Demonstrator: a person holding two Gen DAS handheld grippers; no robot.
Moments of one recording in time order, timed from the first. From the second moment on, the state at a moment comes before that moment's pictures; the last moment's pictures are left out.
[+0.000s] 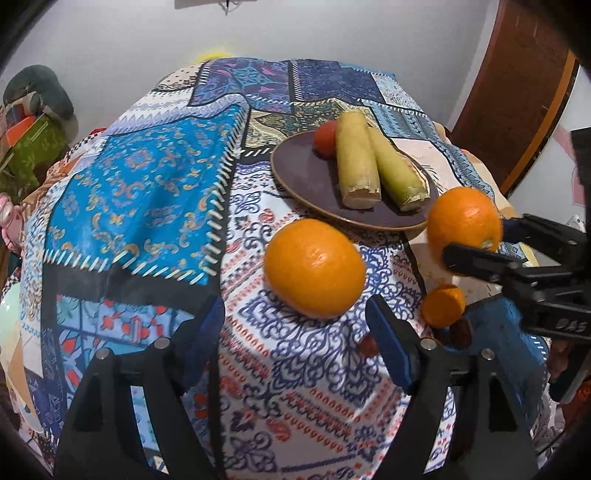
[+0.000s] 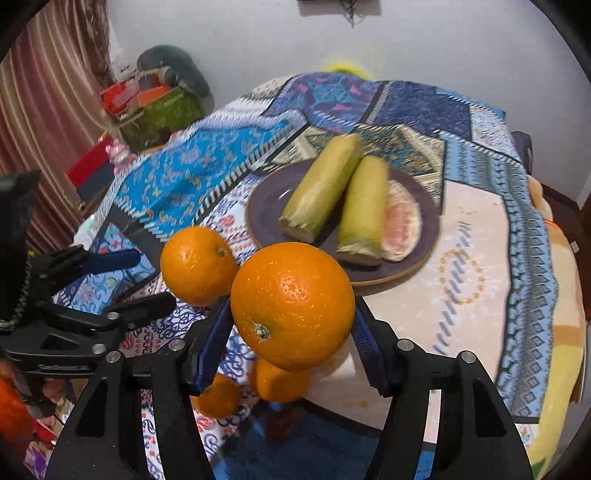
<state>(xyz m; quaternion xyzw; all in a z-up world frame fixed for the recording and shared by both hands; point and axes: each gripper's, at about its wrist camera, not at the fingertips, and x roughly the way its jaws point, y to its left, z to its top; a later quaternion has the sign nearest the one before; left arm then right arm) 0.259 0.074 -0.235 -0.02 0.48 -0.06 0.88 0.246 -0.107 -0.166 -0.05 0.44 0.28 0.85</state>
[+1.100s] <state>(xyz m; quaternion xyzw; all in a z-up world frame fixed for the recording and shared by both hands) 0.295 0.065 -0.226 -0.04 0.46 -0.04 0.88 0.268 -0.169 -0.158 -0.03 0.43 0.23 0.88</state>
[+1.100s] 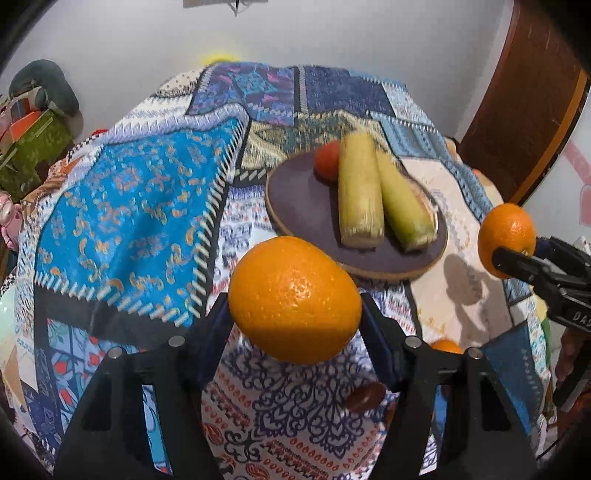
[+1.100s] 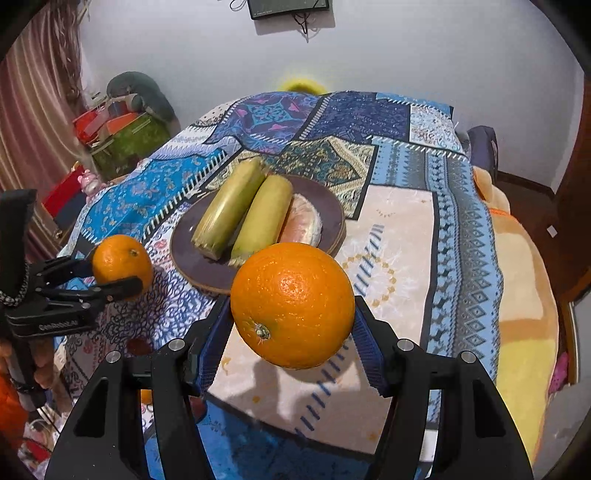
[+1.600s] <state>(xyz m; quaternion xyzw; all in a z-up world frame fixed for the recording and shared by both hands) 0.345 0.062 -0.210 -0.04 0.44 -0.04 0.90 0.311 -0.161 -0.140 -0.03 0.39 0.22 0.89</state>
